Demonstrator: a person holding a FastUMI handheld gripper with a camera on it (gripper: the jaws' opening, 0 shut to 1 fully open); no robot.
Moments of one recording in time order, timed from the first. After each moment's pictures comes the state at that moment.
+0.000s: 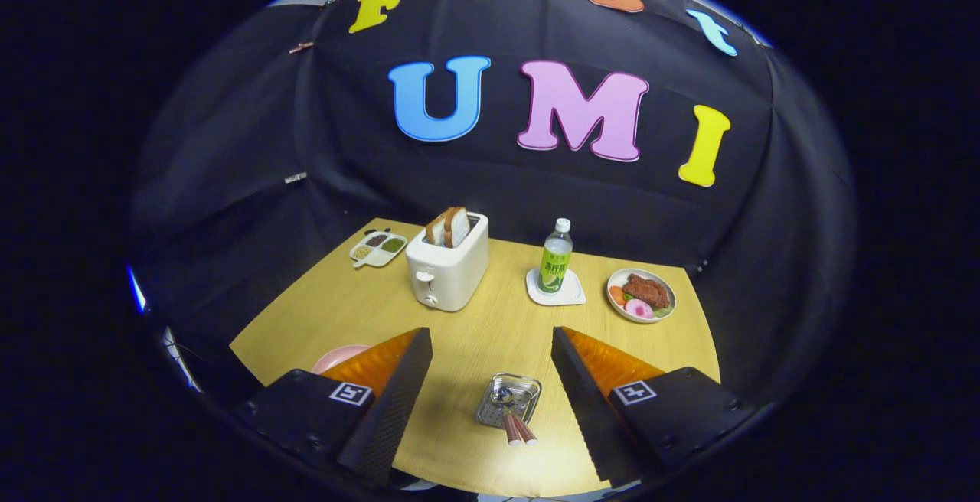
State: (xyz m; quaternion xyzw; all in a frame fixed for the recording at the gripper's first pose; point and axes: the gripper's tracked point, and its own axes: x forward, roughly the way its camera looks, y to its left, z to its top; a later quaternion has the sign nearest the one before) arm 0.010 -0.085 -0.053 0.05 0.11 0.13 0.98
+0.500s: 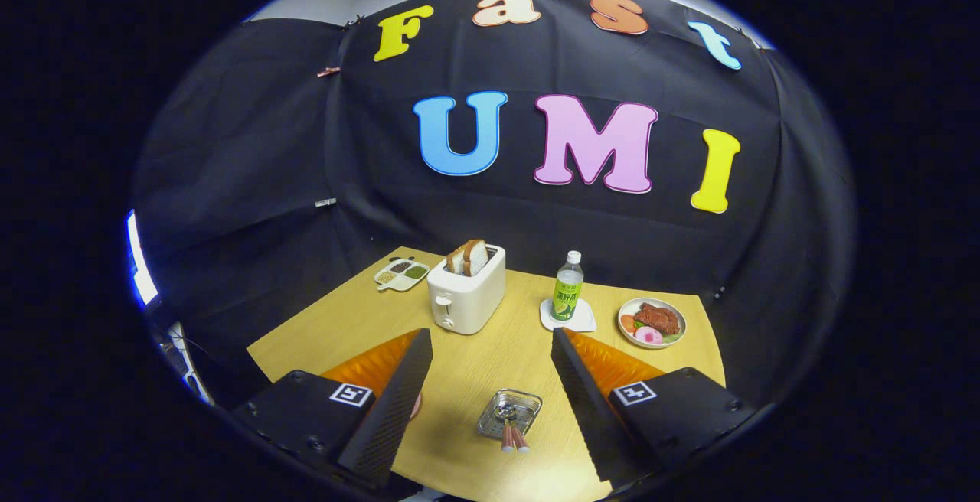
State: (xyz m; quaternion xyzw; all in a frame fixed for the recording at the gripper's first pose) arm -0.009 -0.100 -0.039 0.05 0.06 0.18 0.98
